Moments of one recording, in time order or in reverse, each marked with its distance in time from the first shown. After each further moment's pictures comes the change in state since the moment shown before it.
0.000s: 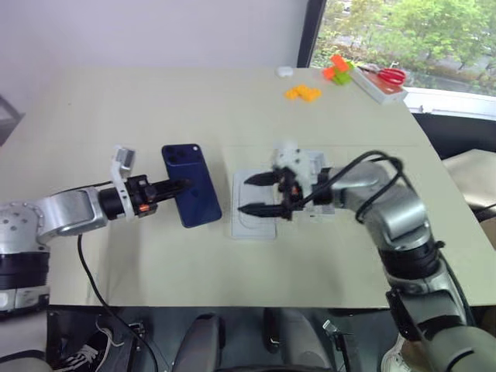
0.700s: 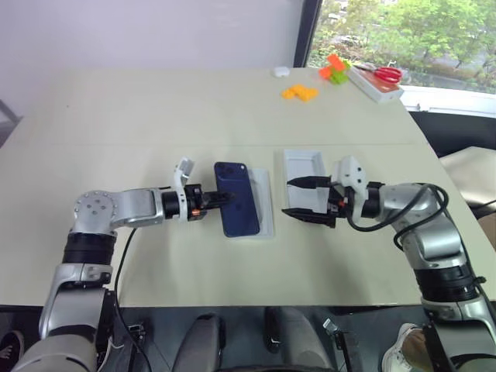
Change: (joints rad) left arm -0.162 -0.245 -0.122 0.220 0.256 0.081 -0.041; right arm 0.245 -0.102 -0.087 0.167 -0.035 -0.560 0.062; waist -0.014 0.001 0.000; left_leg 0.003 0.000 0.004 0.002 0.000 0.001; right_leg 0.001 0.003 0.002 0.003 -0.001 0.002
